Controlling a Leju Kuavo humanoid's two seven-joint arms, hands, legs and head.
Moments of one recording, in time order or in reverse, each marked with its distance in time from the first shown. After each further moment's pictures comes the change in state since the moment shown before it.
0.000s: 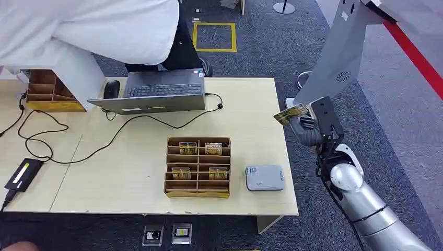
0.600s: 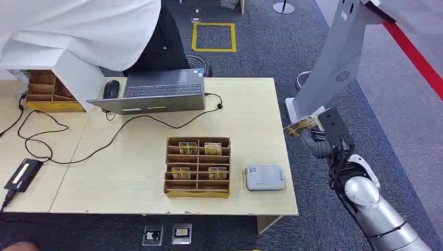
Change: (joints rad) left arm 0.000 0.005 0.000 0.000 0.010 0.000 -0.009; right arm 0.104 -0.076 -0.065 -0.119 0.082 0.073 0.113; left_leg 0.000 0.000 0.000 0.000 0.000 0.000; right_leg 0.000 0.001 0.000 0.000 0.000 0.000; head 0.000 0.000
